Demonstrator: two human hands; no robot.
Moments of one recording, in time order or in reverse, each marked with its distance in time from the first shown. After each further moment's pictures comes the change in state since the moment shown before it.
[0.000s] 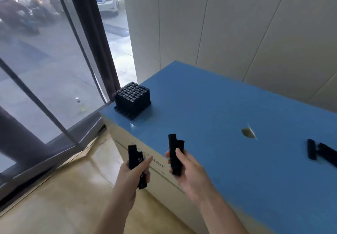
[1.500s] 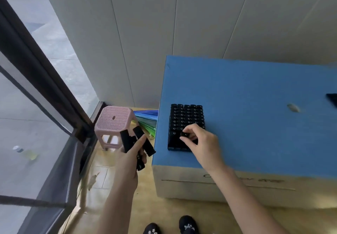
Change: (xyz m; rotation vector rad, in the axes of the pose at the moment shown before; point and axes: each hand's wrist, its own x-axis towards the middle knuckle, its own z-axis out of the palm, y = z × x) left_hand 0.324 0.149 -0.206 0.072 -0.282 -0.123; right_hand 0.260 0.030 0.212 -1.268 0.753 -0.728
